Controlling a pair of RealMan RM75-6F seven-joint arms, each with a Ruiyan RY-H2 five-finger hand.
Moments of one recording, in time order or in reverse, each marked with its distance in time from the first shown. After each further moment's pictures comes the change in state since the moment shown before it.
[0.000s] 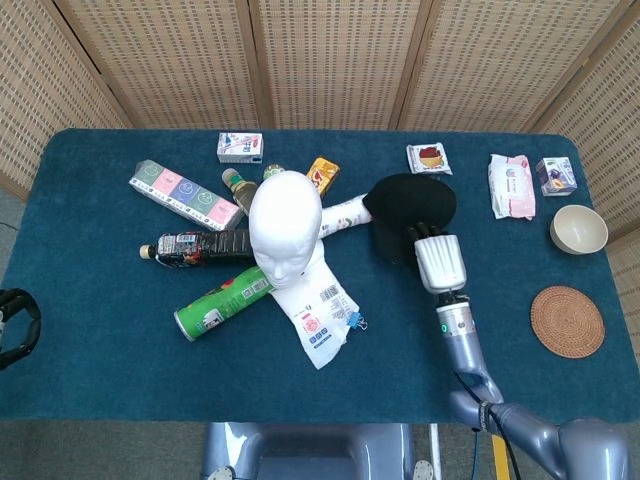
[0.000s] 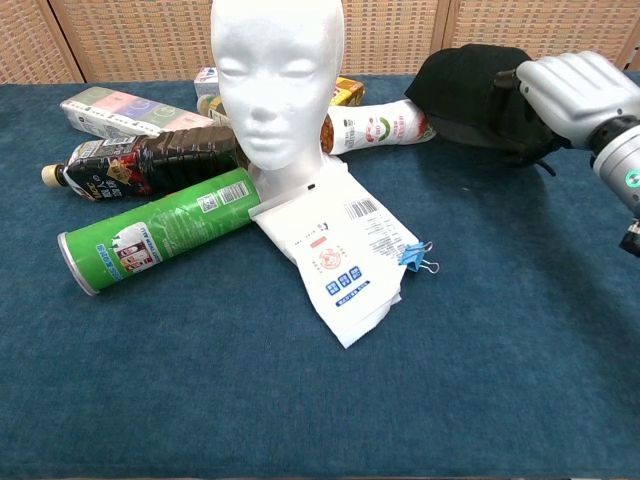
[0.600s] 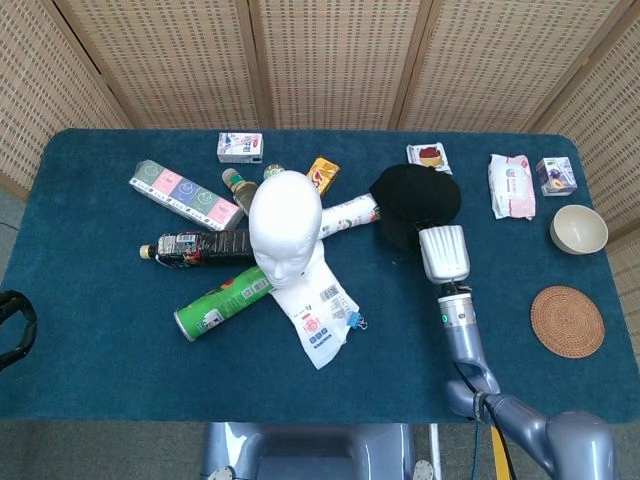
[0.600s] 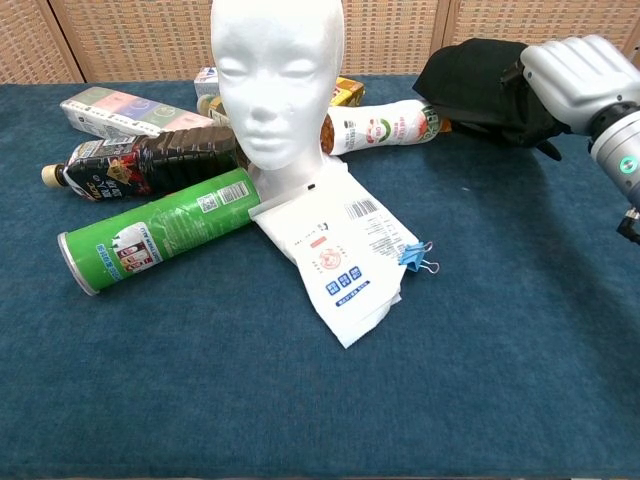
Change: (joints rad) left arm 0.011 0.004 0.002 -0.002 0.002 0.010 -0.005; right arm 0.040 -0.031 0.002 0.094 0.021 0.028 0.022
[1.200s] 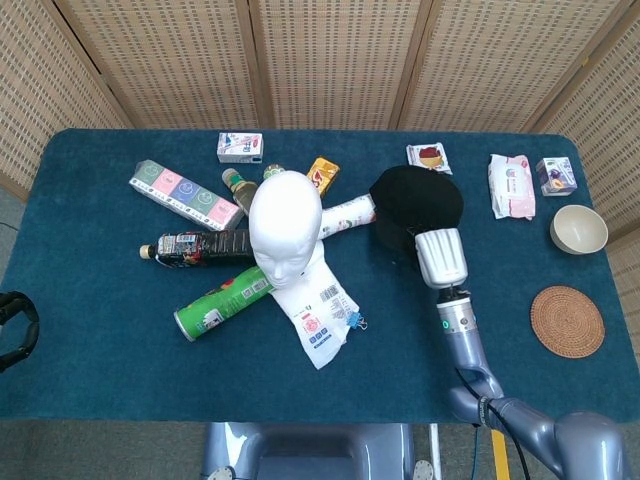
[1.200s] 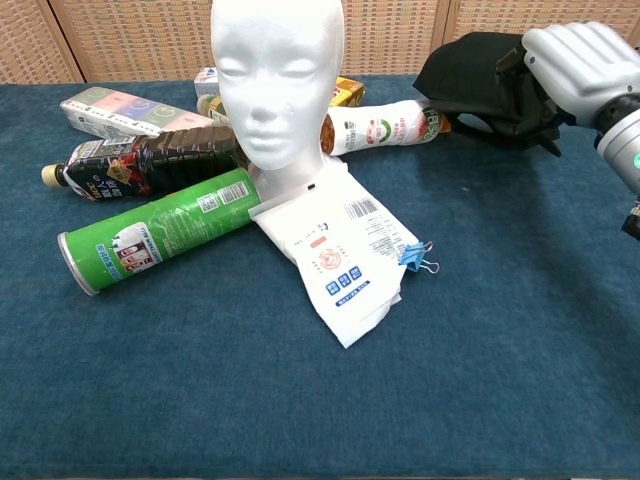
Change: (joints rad) left arm 0.000 -0.017 -0.001 0.016 0.000 -0.006 -0.012; right arm -0.014 0.043 -0.033 -0.083 -0.042 0.072 0.095
